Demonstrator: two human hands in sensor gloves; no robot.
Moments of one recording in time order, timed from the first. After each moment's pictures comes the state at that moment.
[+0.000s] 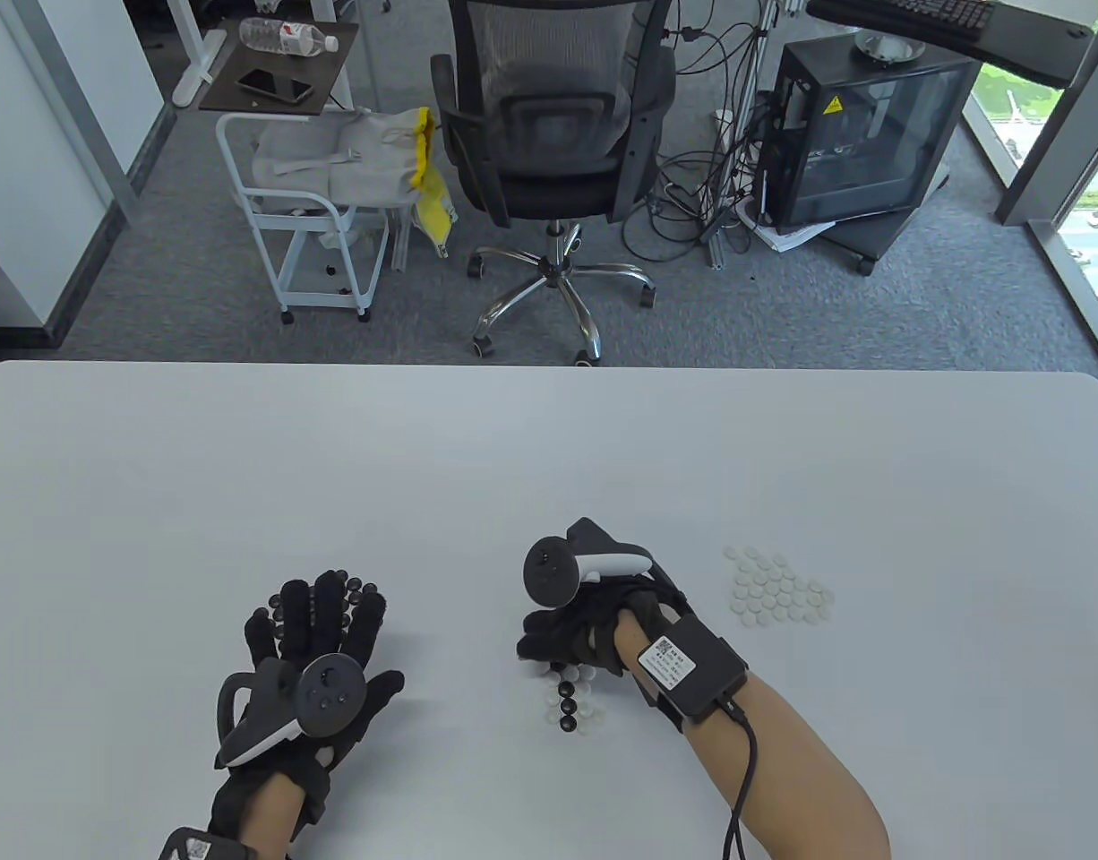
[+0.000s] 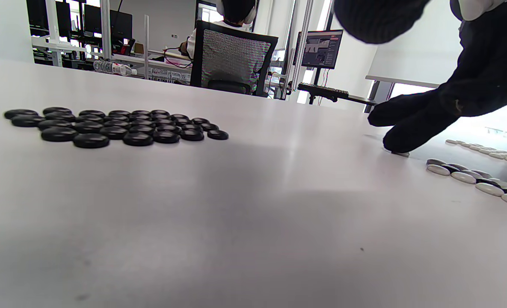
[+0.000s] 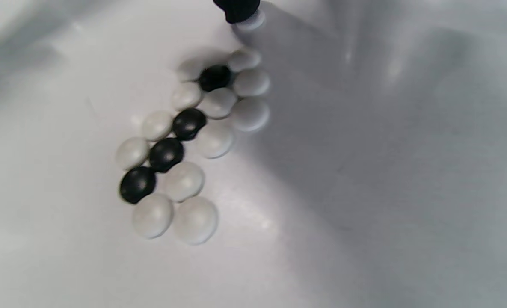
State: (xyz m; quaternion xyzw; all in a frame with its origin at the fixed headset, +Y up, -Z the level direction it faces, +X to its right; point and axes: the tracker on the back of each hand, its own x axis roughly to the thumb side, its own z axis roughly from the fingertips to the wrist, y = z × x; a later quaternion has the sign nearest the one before) left_hand -0.255 -0.754 -0.260 -0.06 -0.13 0.06 0.99; right_hand 0.035 -0.764 -0.392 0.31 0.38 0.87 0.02
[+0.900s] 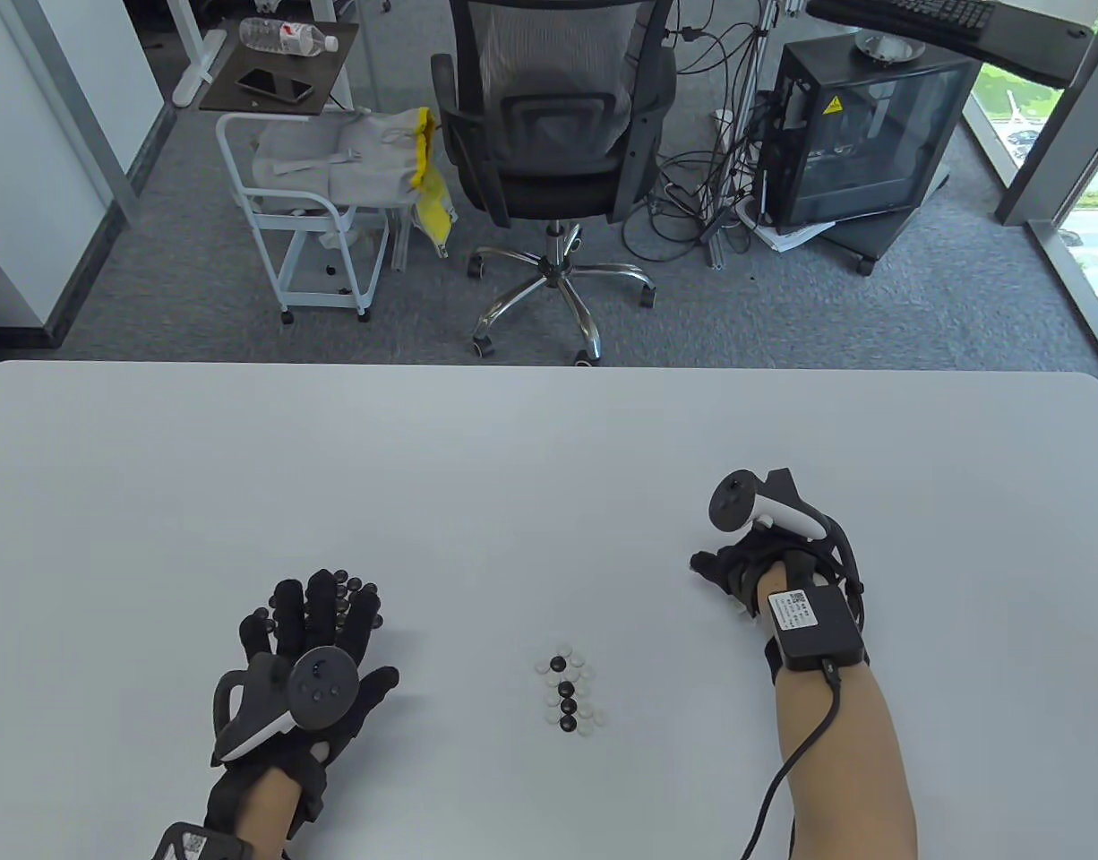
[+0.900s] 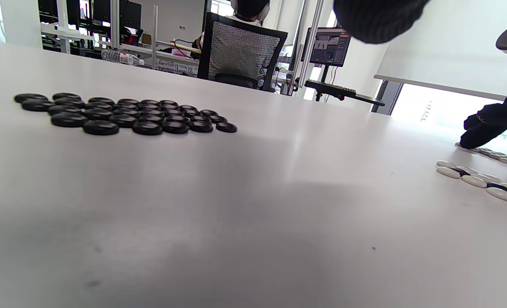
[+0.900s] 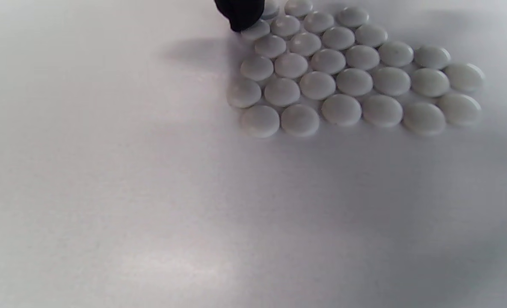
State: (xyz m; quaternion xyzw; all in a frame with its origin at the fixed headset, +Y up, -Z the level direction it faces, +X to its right) left_hand -0.261 -0.756 -0.265 -0.08 -0.12 0.07 0.99; right_hand 0.211 -0.754 -0.433 0.02 0.36 0.93 0.05
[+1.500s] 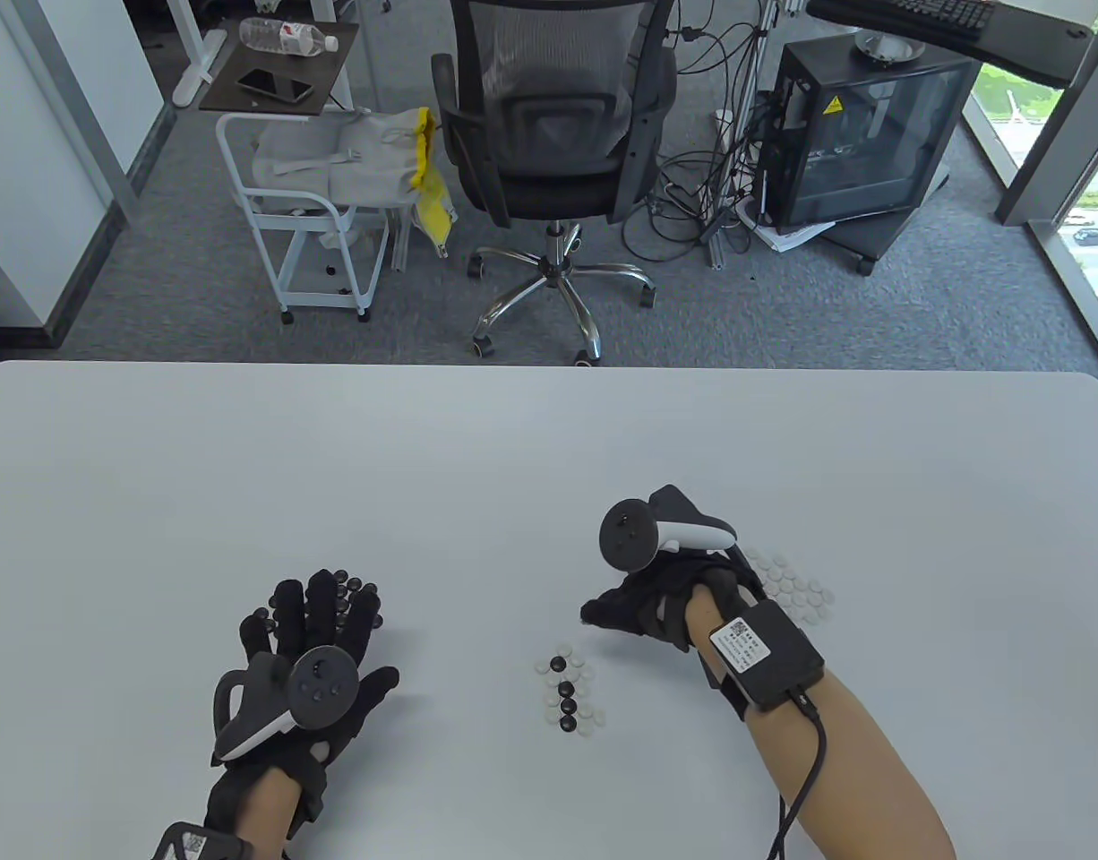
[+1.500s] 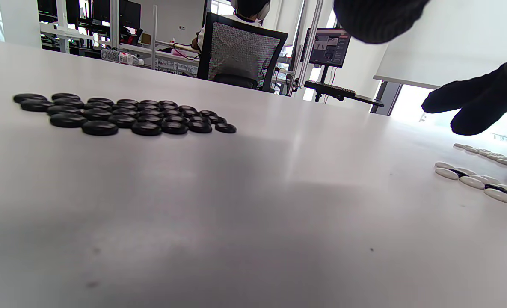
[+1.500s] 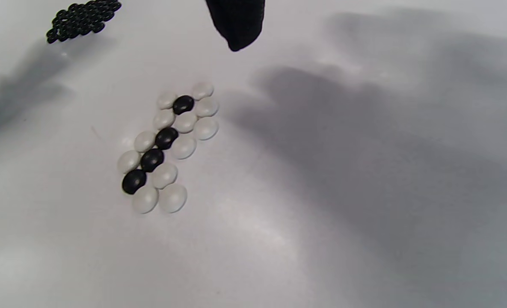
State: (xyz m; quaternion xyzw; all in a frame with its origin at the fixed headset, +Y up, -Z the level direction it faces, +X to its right) left_hand -0.261 -0.755 -0.265 -0.08 -0.12 0.07 0.99; right_hand 0.077 -0.732 -0.382 0.31 0.38 0.87 0.05
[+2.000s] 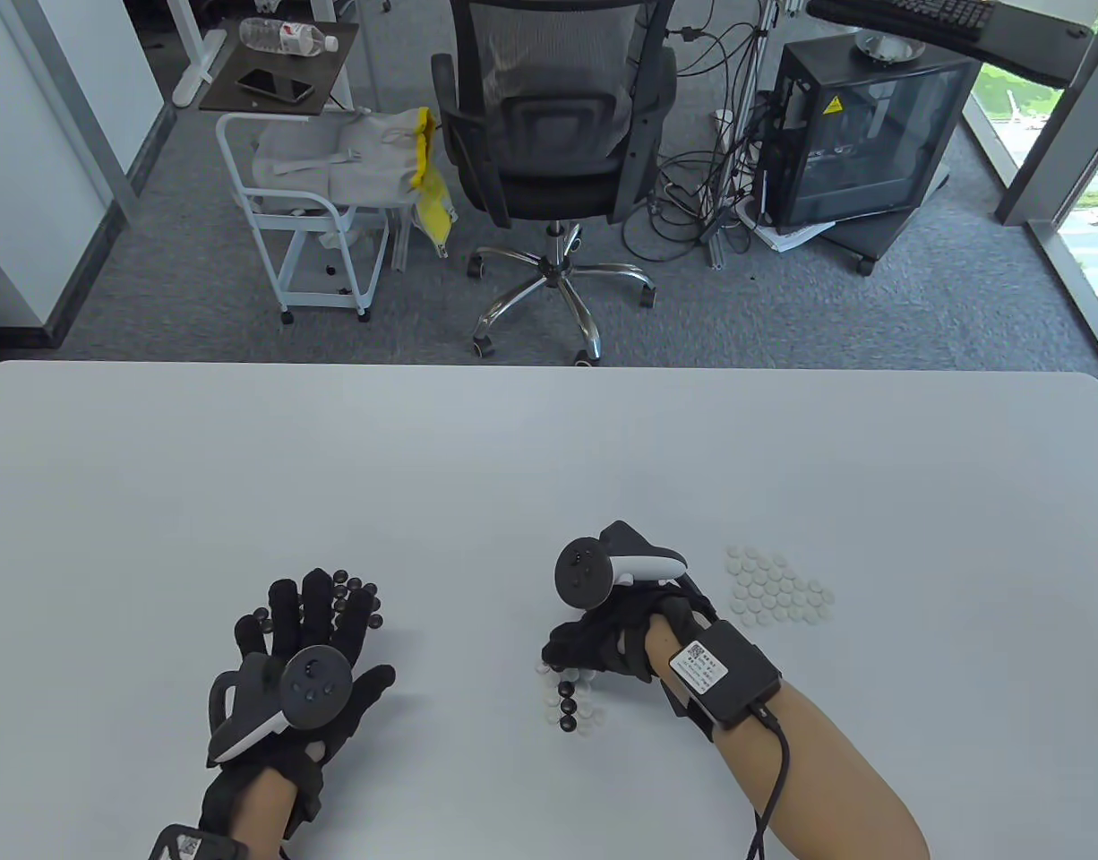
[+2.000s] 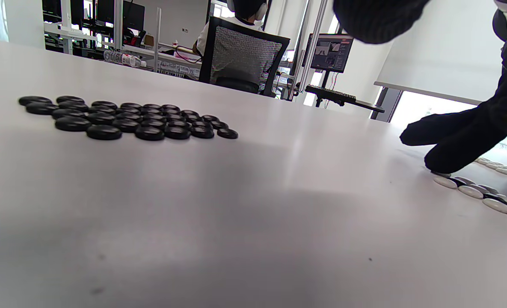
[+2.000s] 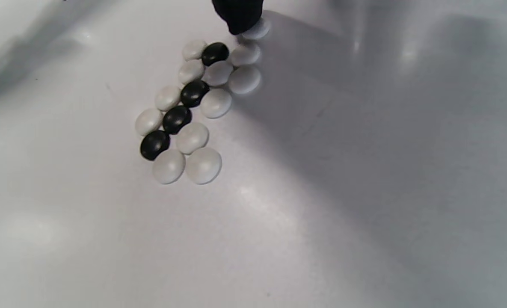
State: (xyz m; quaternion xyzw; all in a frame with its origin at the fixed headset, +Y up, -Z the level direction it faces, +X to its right) left_hand -0.265 -0.755 -0.264 -0.07 -0.12 0.08 0.99; right_hand 0.057 -0.762 -0.376 0.31 0.39 0.86 0.05
